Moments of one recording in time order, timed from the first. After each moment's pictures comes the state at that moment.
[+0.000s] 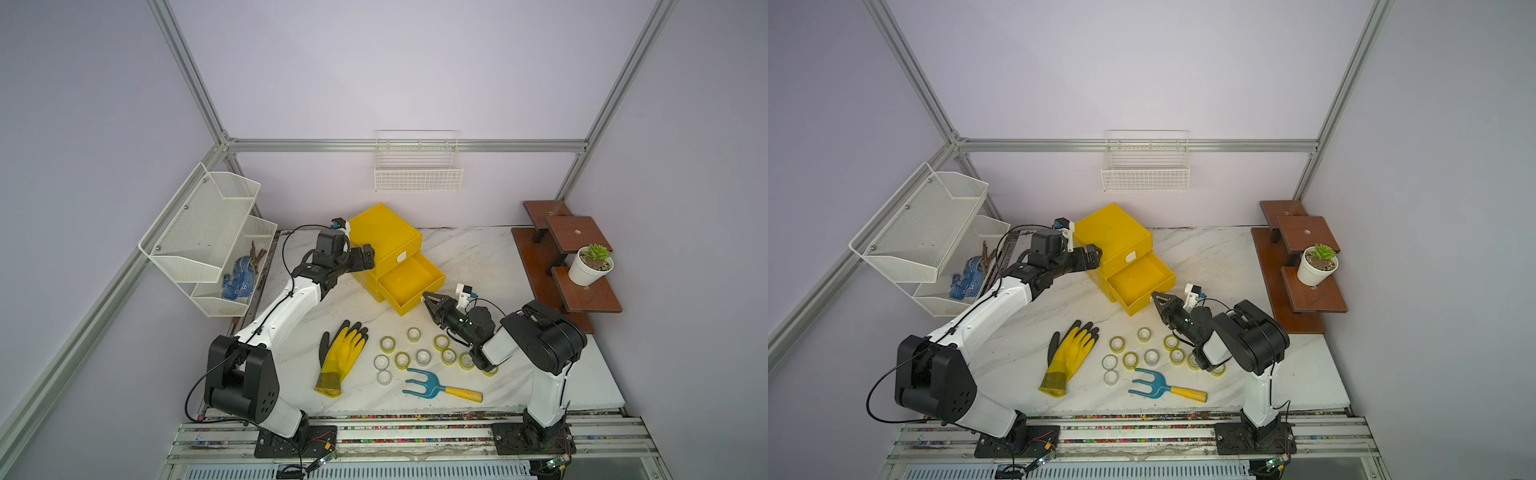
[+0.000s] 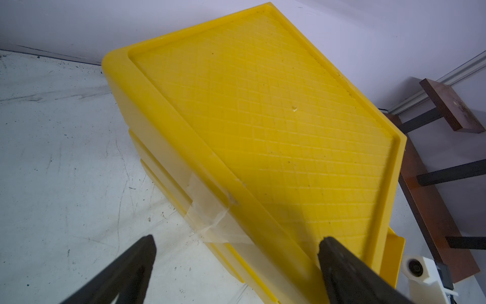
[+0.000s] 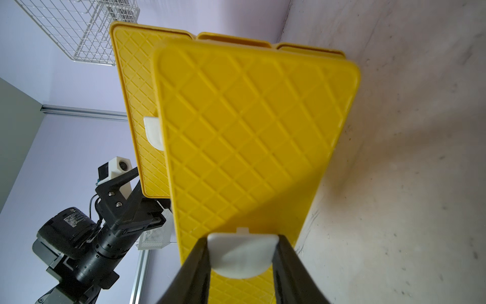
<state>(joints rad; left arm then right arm) -0.28 1.54 1.27 -0.30 0.05 -0.37 0.50 1.92 0.46 1.45 -0.26 1.44</state>
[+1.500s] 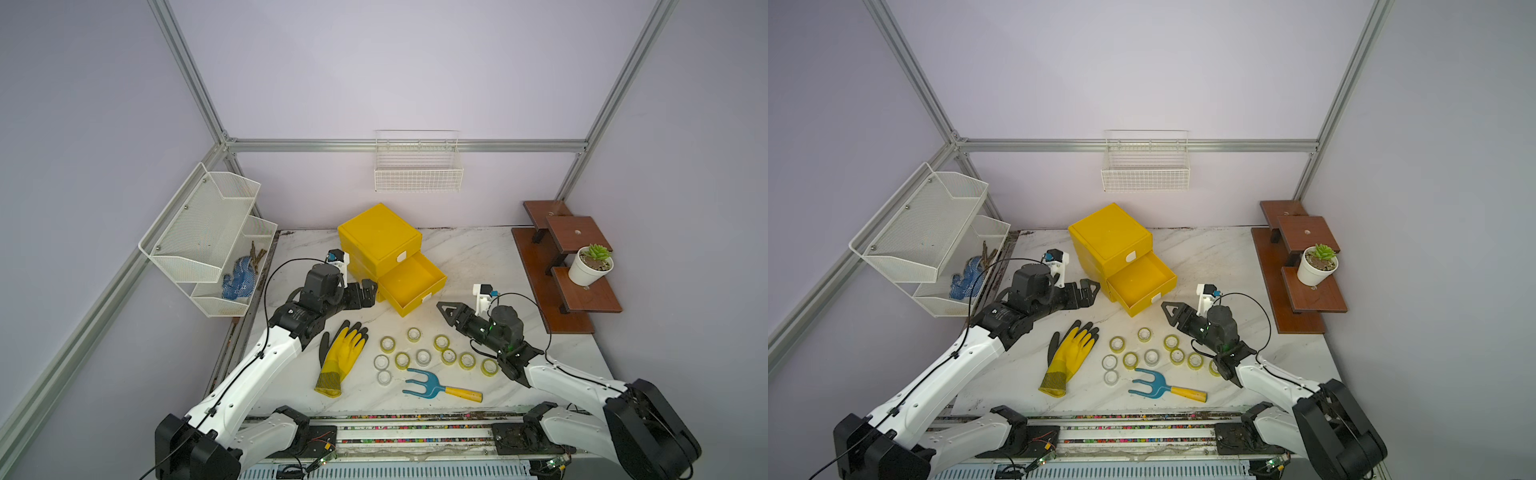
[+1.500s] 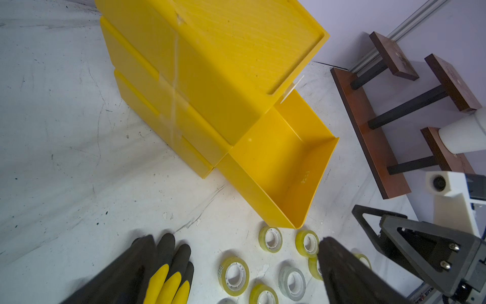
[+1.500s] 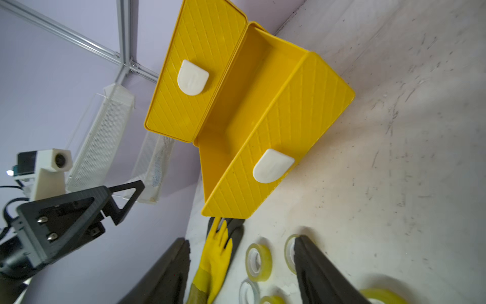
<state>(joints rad) -0.43 1.09 0.95 -0.46 0.07 -0.46 0.47 1.10 0.42 0.38 -0.26 0.90</state>
